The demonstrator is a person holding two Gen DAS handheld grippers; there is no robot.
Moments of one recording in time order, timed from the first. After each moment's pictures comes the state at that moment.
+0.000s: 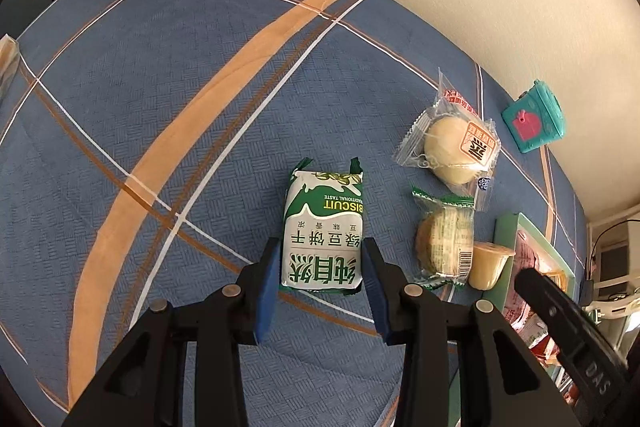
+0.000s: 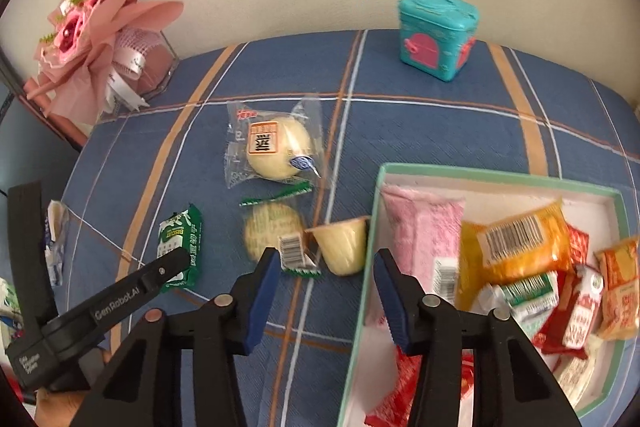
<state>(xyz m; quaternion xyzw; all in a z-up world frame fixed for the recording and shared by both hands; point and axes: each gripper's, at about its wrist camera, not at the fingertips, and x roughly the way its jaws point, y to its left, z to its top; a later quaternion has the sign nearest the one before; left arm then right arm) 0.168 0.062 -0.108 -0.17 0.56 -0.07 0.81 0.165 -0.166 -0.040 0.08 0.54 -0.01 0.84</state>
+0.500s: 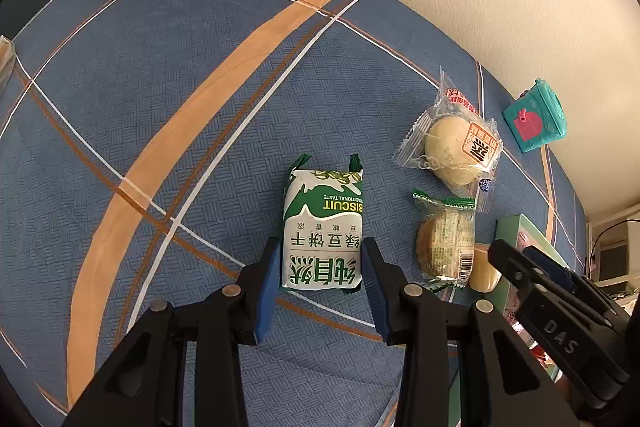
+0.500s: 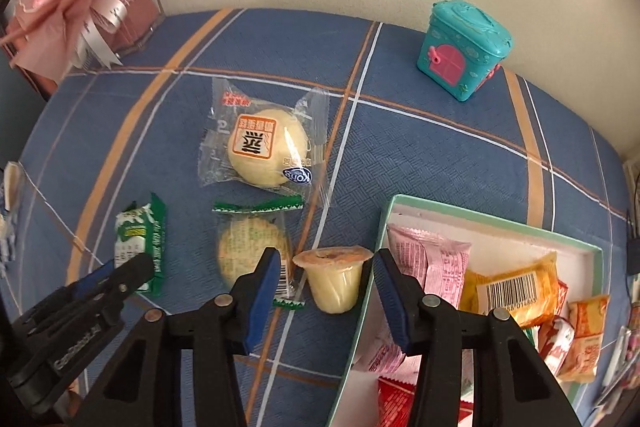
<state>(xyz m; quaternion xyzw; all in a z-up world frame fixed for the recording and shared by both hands) 0.172 0.056 -0.112 -0.18 0.56 -0.07 0.81 0.202 -0.144 -0.060 -0.02 0.58 -0.04 0.81</state>
